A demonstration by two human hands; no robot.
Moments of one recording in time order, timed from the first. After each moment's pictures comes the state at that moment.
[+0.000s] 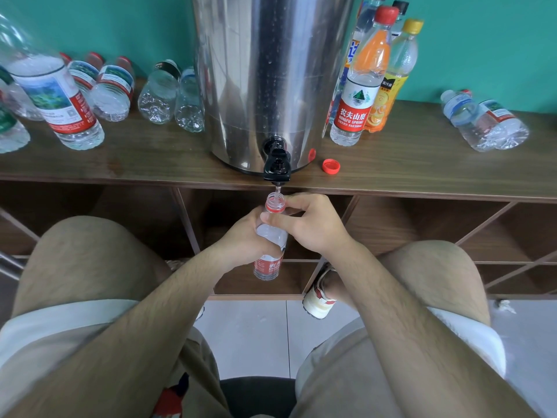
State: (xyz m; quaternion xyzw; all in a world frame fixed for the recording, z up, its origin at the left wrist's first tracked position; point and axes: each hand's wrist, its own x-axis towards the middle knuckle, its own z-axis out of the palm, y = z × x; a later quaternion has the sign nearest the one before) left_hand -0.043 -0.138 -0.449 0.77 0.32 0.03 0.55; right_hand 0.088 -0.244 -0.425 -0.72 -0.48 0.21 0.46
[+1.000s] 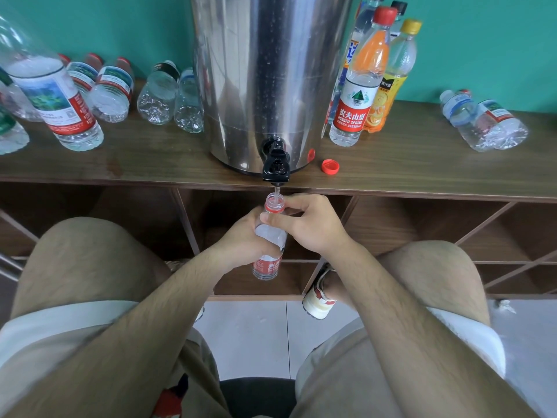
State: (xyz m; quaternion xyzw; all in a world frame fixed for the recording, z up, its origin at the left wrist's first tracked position) left_hand -0.044 -0.143 -0.442 0.77 0.33 0.03 0.55; right_hand 0.089 -0.242 -0.427 -0.71 -0.47 0.23 0.47
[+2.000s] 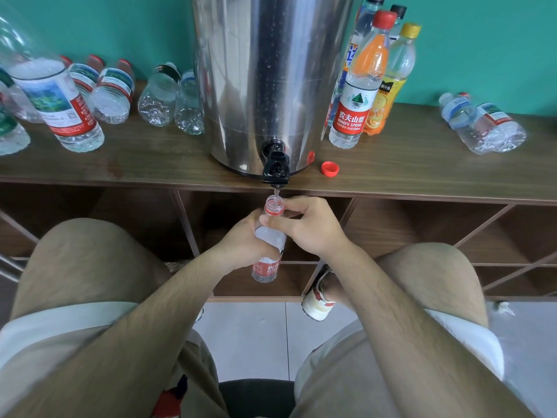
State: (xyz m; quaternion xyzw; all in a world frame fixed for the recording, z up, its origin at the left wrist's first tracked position) left_hand -0.045 -0.143 -0.441 0.77 0.33 0.03 0.54; right_hand 0.088 -0.243 -0.427 -0.71 -0.46 0.24 0.48
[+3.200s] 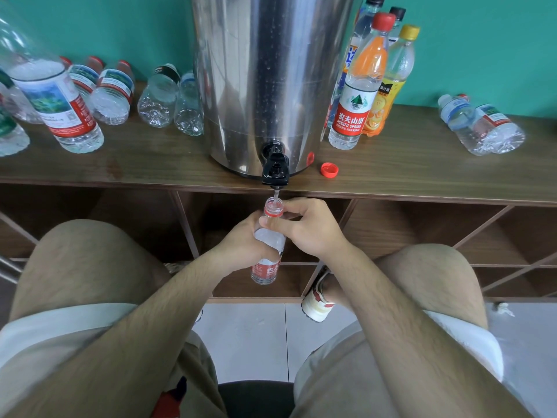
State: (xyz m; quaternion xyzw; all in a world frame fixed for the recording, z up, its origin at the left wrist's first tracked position) left_hand -0.045 -0.142 -0.445 0.77 0.33 0.02 0.55; right_hand 0.090 -0.242 -0.431 -0.70 -0.47 0.24 0.48
